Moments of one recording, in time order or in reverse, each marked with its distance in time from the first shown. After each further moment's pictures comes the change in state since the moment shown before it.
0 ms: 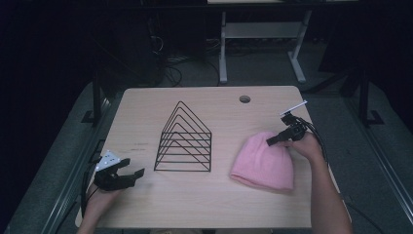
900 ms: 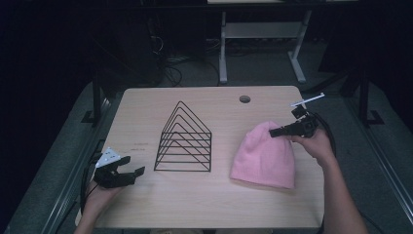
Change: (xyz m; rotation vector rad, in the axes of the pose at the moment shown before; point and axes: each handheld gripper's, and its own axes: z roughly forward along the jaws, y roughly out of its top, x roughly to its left) left arm 0.001 0.011 -0.002 0.013 -0.014 0.018; right arm 0.042 -0.005 -0.063 -0.193 0.131 -0.076
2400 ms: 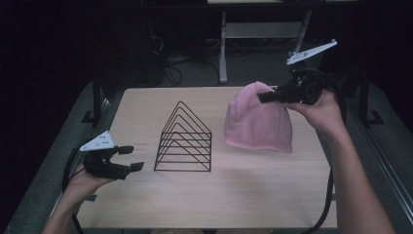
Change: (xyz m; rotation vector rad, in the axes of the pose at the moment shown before) left arm -0.014 0.077 -0.047 0.030 -0.256 0.163; right arm 0.143 0.095 -0.086 -0.136 -0.026 -0.335
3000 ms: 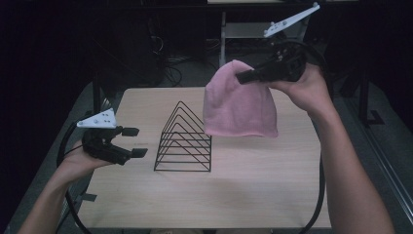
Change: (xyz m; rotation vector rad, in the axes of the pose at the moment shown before) left arm -0.007 0.073 -0.017 0.016 -0.095 0.134; right arm 0.045 0.074 0.001 -0.010 0.031 -0.130
